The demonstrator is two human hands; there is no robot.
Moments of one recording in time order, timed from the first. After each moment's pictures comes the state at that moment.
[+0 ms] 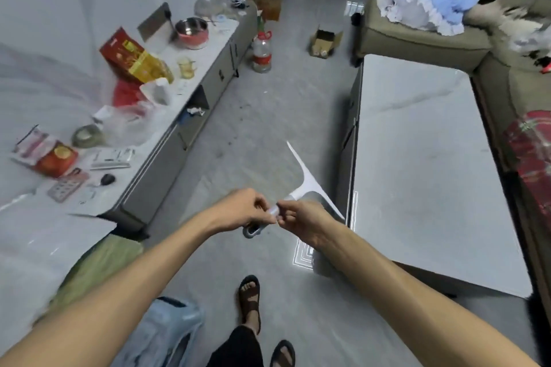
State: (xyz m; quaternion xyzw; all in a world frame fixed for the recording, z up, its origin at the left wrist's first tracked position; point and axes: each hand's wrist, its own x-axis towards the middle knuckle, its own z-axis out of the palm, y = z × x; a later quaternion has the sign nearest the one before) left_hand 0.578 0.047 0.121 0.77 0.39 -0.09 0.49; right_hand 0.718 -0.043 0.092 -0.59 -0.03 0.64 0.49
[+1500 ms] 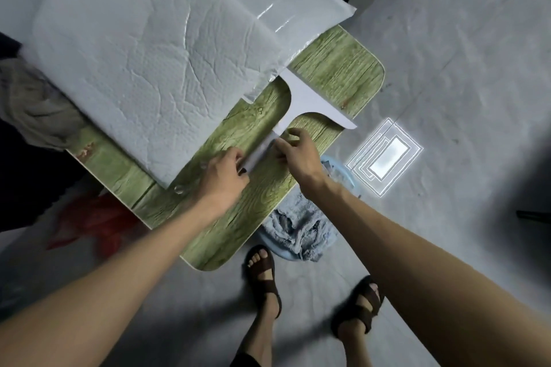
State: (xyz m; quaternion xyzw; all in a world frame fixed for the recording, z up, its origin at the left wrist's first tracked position) left_hand -0.123 0.068 -0.380 0.57 0.72 0.01 0.39; right_hand 0.035 0.095 -0.402 -0.71 -0.30 0.58 0.26
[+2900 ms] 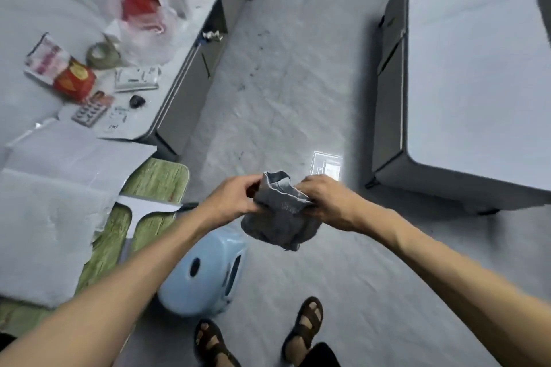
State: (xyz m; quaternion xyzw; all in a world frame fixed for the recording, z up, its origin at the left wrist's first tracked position) left_hand 0.294 0.011 -0.056 0.77 0.33 -0.02 0.55; right_hand 0.499 -0.111 -0.036 -0.63 -0.70 0.32 0.11
